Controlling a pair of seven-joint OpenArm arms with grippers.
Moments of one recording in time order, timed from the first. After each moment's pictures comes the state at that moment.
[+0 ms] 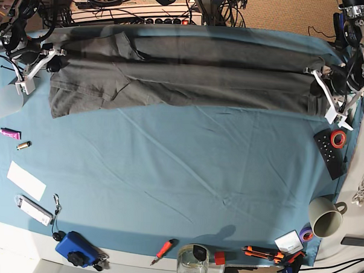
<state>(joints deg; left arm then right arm) 16.3 -22.1 -23.7 104.7 -40.2 -26.6 75.3 -20.9 25.5 39.3 101.2 46.0 31.4 -77.2</state>
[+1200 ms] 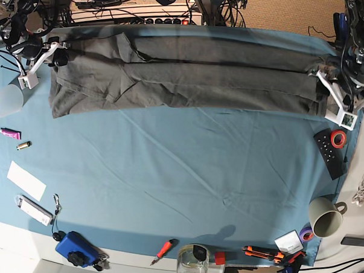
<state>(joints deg) 21.1 -21.1 -23.8 119.4 -27.0 -16.8 67.7 -23.4 25.7 39.5 101.2 50.5 32.3 -78.0</state>
